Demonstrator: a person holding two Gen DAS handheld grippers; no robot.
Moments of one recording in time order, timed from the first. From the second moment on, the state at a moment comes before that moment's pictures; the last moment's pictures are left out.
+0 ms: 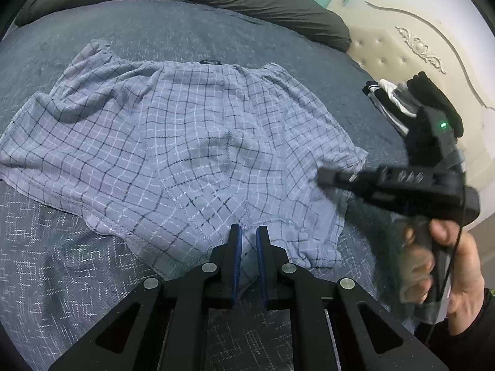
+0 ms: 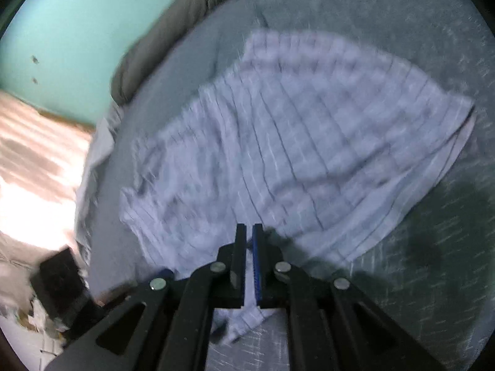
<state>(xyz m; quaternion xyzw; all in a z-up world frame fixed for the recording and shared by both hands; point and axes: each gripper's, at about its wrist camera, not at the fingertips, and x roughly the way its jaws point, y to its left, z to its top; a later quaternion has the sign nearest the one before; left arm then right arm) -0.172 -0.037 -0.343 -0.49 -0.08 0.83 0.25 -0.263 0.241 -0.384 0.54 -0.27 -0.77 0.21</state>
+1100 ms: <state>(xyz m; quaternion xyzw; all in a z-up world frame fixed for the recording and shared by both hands) -0.160 -0.071 -0.327 -0.47 -0.11 0.84 0.25 -0.222 0.232 -0.388 0.55 -0.31 -0.76 0.18</state>
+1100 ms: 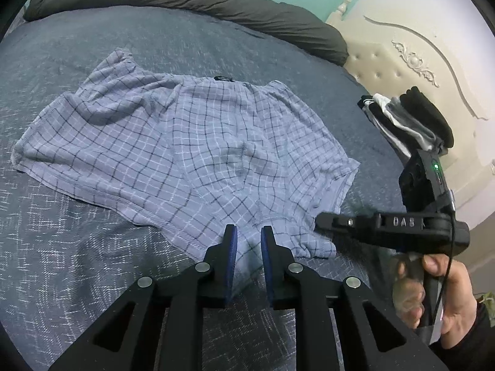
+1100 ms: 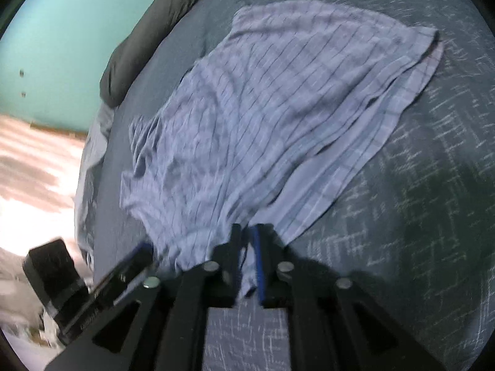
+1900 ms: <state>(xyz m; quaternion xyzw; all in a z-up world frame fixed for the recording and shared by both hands) -0.162 -0.079 -0.333 -0.48 -0.11 0.84 0.25 -0.221 0.262 -0.396 0.50 -0.40 -0.76 0.16</state>
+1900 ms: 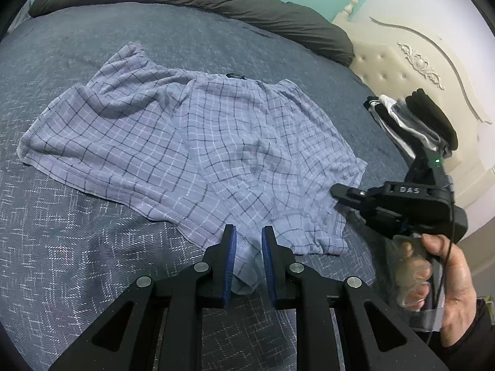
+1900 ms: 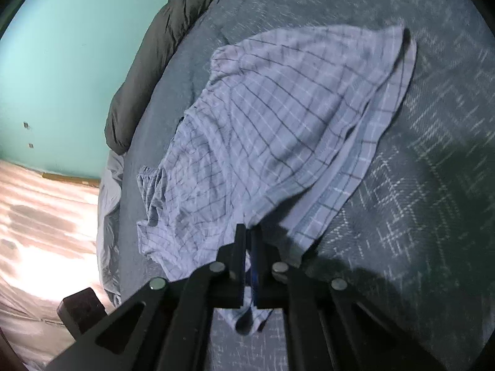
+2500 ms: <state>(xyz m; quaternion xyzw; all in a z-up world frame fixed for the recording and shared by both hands) -0.167 -0.083 -0.333 -0.48 -0.11 0.84 0.24 -0.221 0.291 -0.394 0.51 -0.39 -0.76 0.11</state>
